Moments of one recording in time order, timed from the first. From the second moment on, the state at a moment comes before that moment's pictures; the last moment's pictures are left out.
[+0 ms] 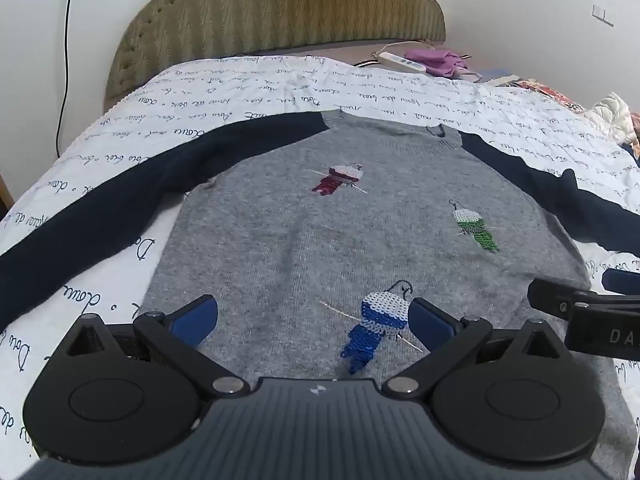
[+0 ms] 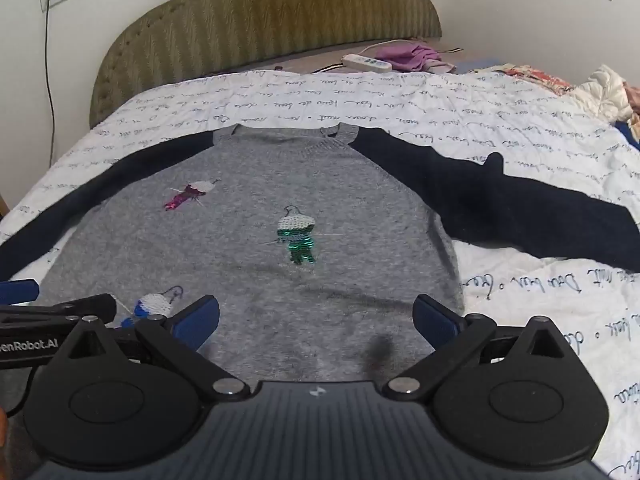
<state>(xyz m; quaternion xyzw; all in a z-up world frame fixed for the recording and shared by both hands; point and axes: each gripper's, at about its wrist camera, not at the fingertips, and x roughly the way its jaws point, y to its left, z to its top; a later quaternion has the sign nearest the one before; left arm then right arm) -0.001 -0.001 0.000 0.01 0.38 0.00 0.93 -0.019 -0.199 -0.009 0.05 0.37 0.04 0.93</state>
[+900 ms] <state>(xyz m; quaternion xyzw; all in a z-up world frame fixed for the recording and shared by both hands) 0.003 0.004 -0.008 0.00 0.39 0.01 0.92 -0.021 -0.209 -0.020 0.08 0.37 0.05 0.92</state>
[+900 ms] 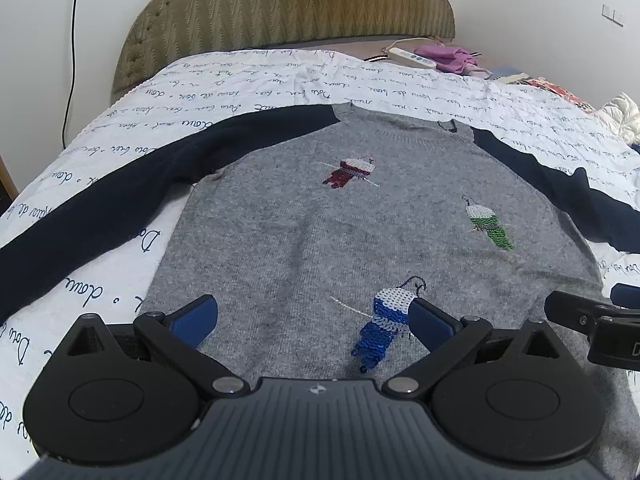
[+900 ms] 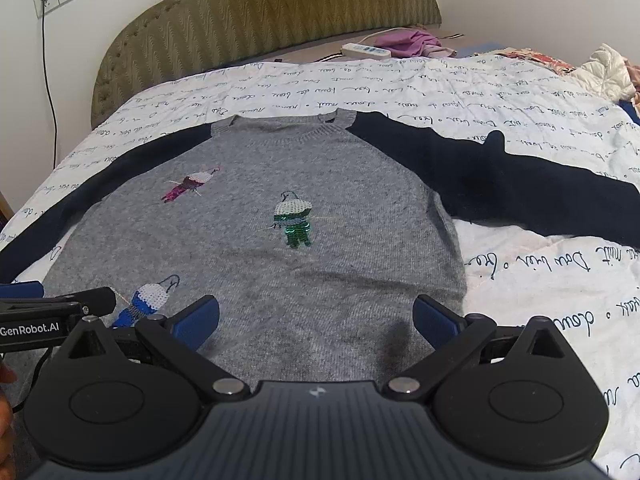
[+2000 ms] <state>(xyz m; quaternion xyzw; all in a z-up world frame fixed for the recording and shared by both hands) 0.007 -0.005 -0.007 0.02 0.39 0.01 0.92 -0.028 -0.219 -0.017 0.07 0.35 0.05 0.93</state>
